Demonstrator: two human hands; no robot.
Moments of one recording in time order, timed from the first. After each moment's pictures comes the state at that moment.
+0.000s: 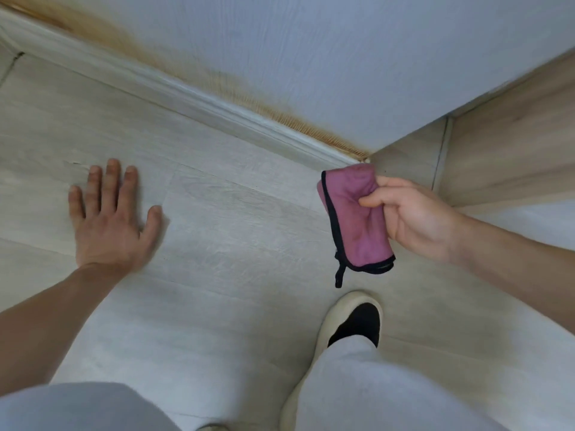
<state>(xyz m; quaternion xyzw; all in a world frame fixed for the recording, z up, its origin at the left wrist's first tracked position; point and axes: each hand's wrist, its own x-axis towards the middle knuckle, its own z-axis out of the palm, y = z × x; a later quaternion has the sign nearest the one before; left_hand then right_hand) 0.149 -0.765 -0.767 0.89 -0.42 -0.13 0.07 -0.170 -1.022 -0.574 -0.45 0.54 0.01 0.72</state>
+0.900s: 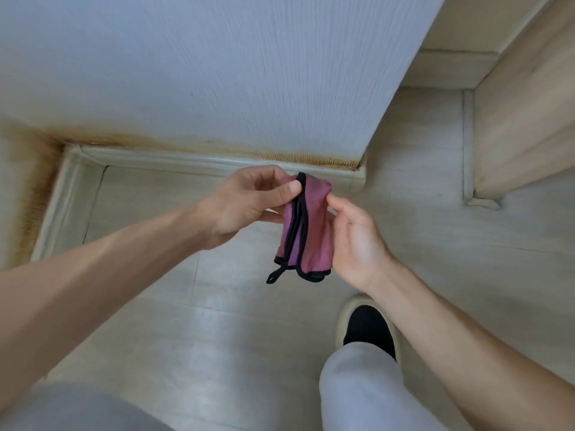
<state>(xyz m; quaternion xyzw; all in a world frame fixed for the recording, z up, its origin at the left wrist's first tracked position) 0.039 -0.942 -0.563 0.62 -0.34 -0.63 0.32 -0.147 -0.971 -0.620 -0.16 0.42 -0.21 0.87</state>
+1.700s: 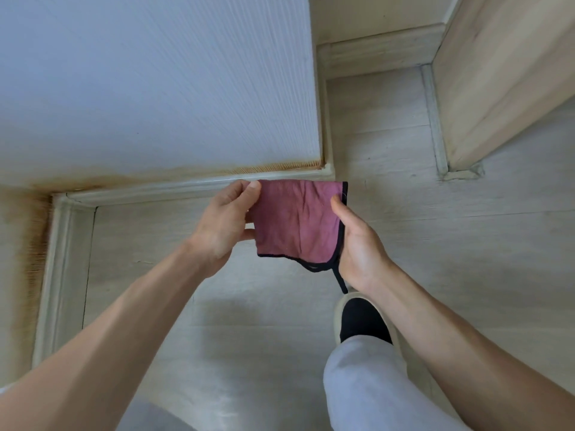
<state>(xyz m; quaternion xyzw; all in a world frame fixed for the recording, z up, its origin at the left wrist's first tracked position) 0.003 -0.950 -0.573 0.70 -0.26 -0.57 0.35 -0.192 -0.968 -0.628 -0.14 0.47 -0.28 0.83</state>
